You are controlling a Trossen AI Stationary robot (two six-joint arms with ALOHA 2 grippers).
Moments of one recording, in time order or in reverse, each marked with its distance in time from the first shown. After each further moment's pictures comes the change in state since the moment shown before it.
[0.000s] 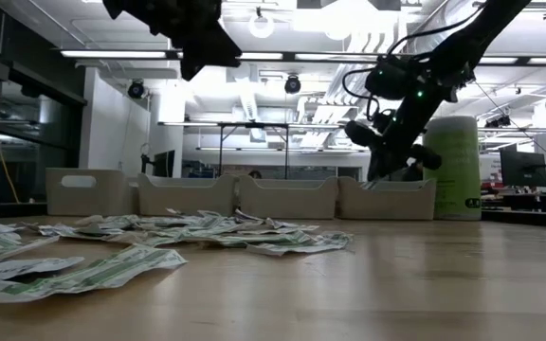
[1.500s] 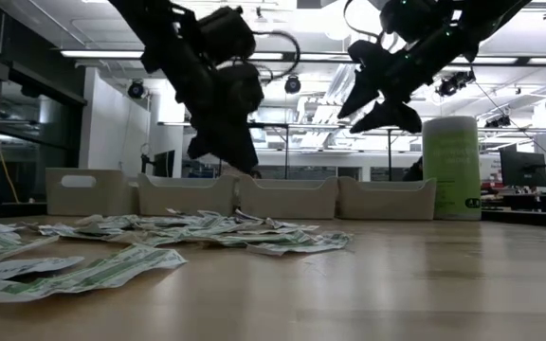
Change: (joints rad) left arm -0.169 0.435 0.000 0.019 -0.075 -0.203; right arm 0.269 -0.254 0.000 -0.018 -0.237 -0.109
